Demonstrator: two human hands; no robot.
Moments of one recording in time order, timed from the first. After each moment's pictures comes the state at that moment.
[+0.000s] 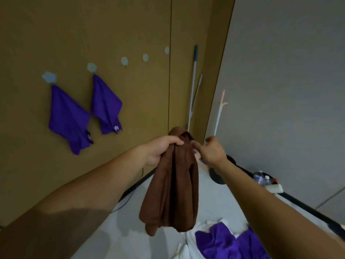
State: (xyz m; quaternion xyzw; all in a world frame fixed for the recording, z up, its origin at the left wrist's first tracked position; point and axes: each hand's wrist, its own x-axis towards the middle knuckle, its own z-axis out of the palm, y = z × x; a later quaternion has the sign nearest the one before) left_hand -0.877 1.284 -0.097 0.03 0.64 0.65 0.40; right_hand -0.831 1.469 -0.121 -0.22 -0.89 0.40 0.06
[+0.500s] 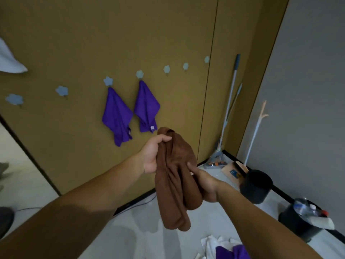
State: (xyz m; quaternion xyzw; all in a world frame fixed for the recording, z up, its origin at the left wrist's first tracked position) left_hand -0.820 1.200 -0.094 -0.04 0.47 0.84 0.25; right_hand -0.794 1.391 -0.166 -0.09 -0.63 0.70 -0.34
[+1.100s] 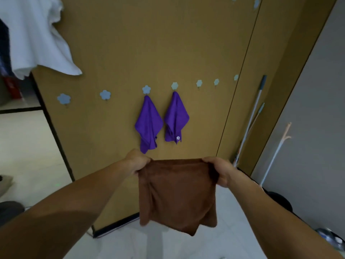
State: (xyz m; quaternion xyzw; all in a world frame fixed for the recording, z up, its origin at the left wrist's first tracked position) left_hand -0.823 0.998 -0.112 -0.23 0.82 0.53 0.00; right_hand -0.838 1.272 -0.101 -0.16 -0.67 0.69 -0.24
